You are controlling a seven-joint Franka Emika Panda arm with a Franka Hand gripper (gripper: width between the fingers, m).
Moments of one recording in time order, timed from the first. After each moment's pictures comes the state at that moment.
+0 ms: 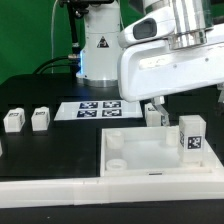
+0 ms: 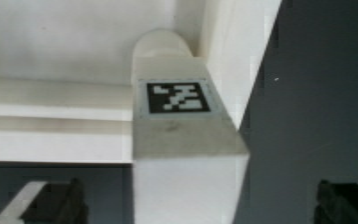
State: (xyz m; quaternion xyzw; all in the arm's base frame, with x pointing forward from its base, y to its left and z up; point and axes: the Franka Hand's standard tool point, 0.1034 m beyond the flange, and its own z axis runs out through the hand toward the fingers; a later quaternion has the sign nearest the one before) arm 0.615 0.119 0.096 -0.99 -0.06 -0.10 0.07
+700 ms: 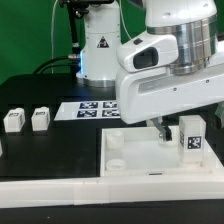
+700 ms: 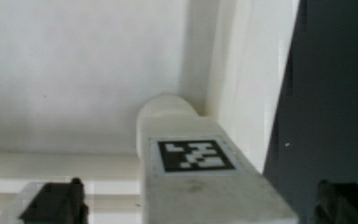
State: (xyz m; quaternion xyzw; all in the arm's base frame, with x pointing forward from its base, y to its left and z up) arm 0.612 0.115 0.073 -1.00 -0.06 0.01 0.08
